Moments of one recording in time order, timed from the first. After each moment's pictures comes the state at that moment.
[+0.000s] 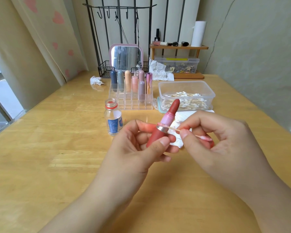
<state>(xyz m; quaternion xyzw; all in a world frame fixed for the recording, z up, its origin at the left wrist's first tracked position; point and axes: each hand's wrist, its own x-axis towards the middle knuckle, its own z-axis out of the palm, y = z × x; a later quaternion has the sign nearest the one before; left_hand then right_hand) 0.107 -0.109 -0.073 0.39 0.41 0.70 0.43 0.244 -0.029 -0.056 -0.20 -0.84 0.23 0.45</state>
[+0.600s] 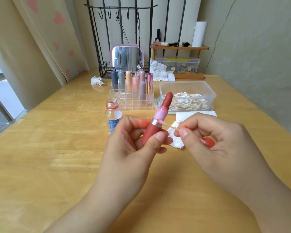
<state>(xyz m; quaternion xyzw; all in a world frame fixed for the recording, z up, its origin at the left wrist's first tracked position) 0.111 -0.110 -0.069 0.42 0.46 0.72 0.30 0.241 -0.027 -0.060 -0.20 -0.84 0.24 0.44</state>
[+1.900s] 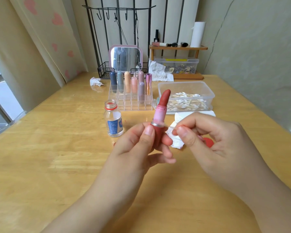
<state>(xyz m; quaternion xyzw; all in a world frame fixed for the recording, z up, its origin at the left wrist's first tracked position) 0.107 -0.106 -0.080 0.41 0.39 0.70 0.44 0.242 -0.027 -0.057 -0.18 -0.85 0.24 0.43</state>
